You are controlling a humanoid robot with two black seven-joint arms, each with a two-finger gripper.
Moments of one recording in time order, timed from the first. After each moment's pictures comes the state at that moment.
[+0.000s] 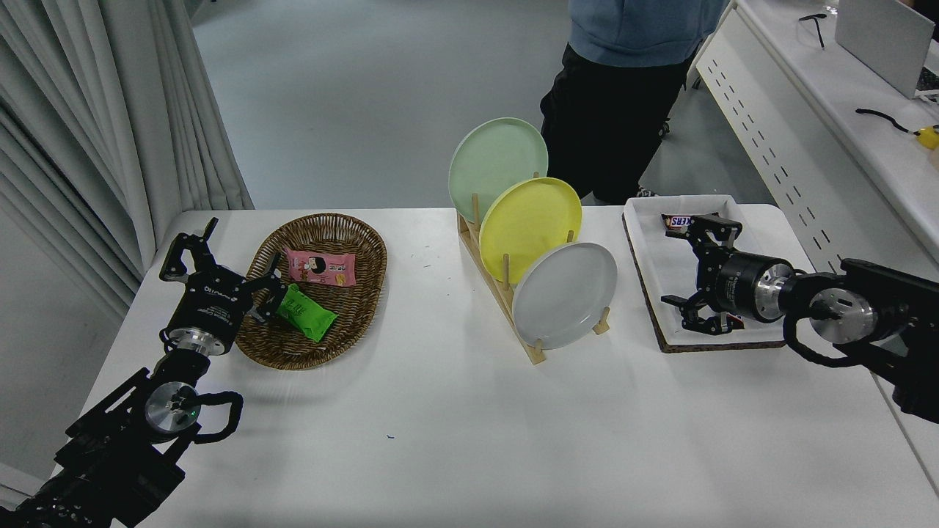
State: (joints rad) left arm -0.50 0.26 -1.08 -0.52 0.15 -0.58 -0.44; right arm 1.03 -0.60 0.04 0.96 0.21 0.08 -0.08
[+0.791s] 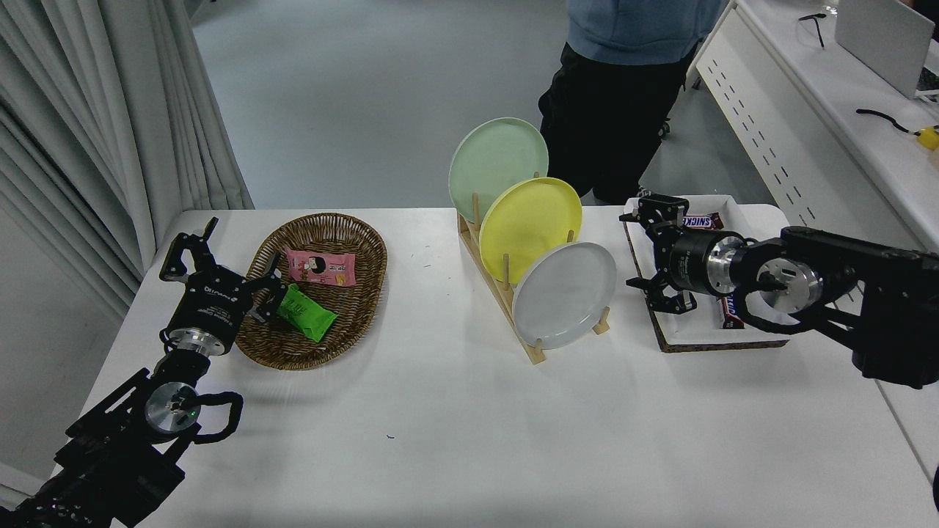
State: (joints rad) left arm -0.50 0.26 -1.08 -0.53 0.15 -0.58 -0.44; right arm 1.23 -0.49 -0.14 0.99 0.23 -0.05 -0.09
